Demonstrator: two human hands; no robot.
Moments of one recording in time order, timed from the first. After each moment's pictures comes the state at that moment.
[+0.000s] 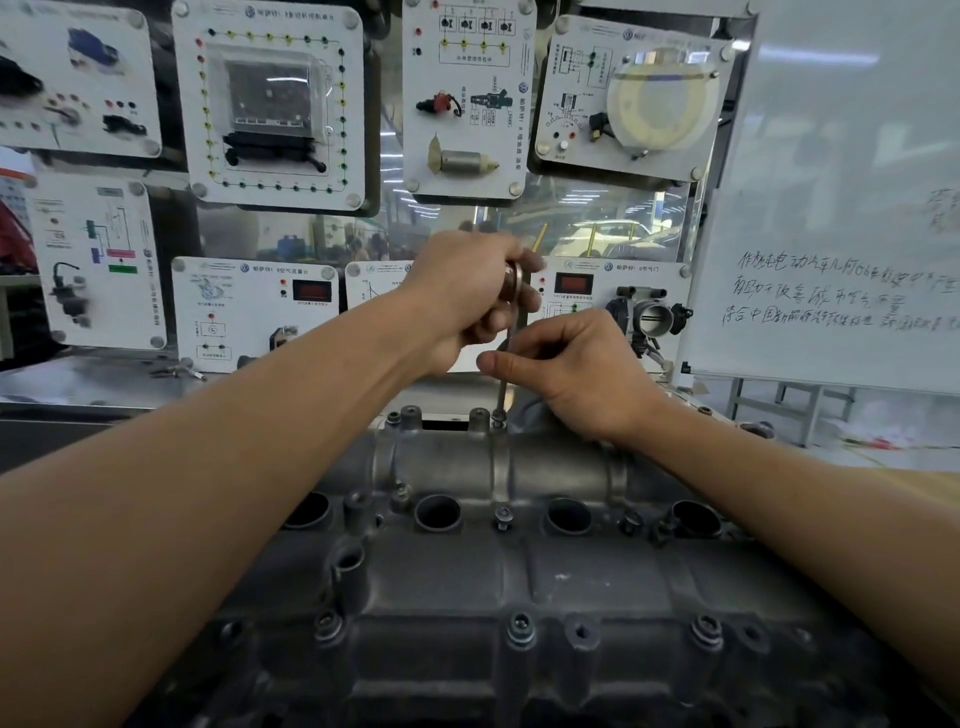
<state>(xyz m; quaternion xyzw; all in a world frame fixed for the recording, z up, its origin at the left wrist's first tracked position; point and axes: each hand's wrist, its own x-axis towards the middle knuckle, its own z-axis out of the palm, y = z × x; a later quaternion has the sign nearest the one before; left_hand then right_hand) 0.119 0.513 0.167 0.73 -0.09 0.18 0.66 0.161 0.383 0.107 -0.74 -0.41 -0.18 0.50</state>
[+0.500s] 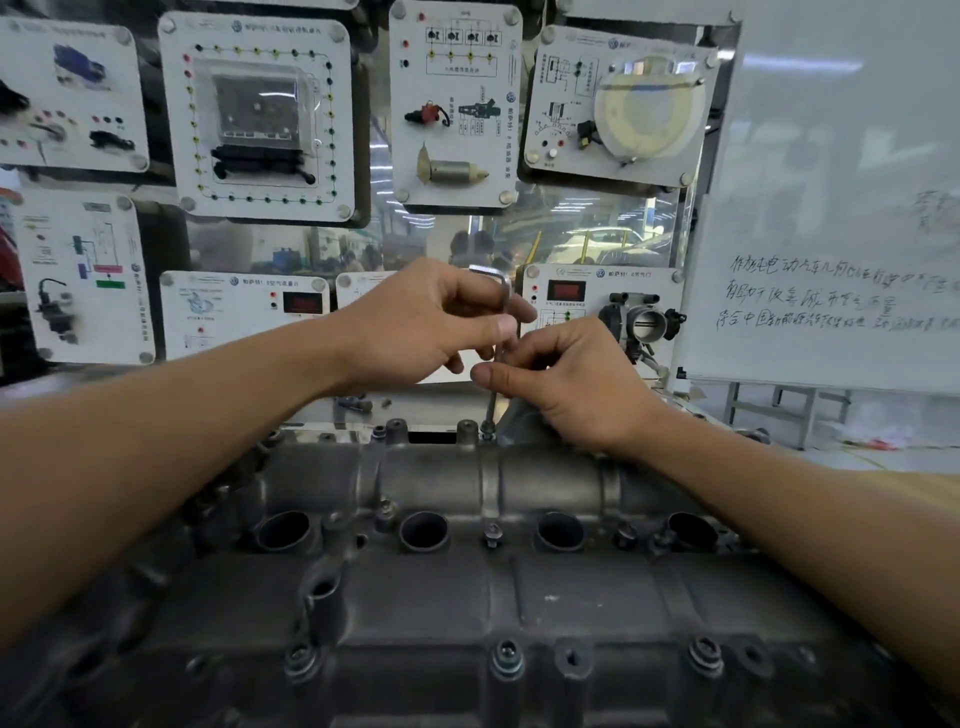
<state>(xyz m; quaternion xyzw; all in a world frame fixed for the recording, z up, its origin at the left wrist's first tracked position) 0.117 0.550 0.153 0.87 -0.26 0.18 0.39 0.161 0.377 0.109 -0.75 -0.40 -0.17 0.50</state>
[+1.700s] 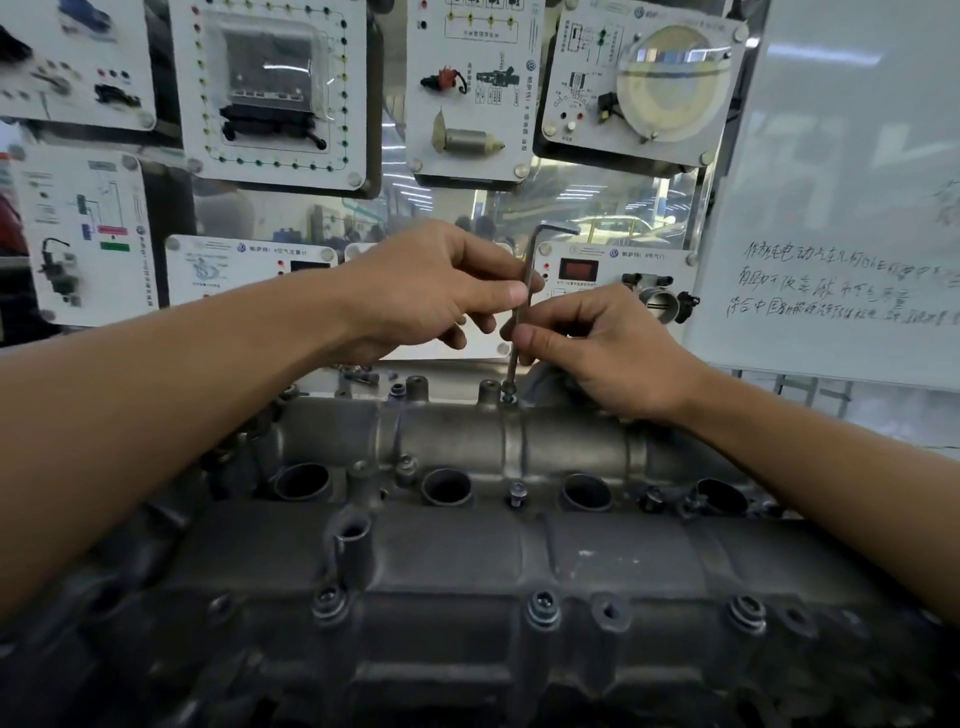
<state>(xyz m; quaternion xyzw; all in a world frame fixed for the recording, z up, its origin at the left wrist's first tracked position) 0.110 0.556 0.142 0.84 -0.20 0.17 0.47 0.157 0.372 0.108 -0.78 -0.43 -0.19 0.41</state>
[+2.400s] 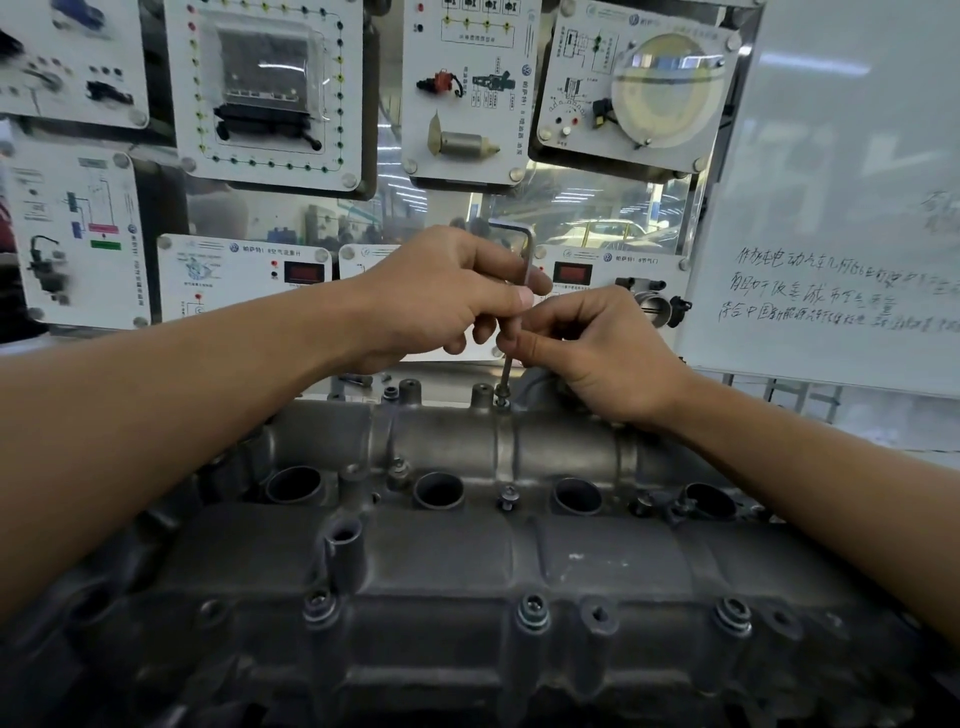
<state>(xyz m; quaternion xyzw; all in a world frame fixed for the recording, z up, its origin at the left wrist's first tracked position) 0.108 0.546 0.142 0.84 -0.22 0.16 0.47 0.157 0.372 0.106 -0.74 -0.44 -0.17 0.48</state>
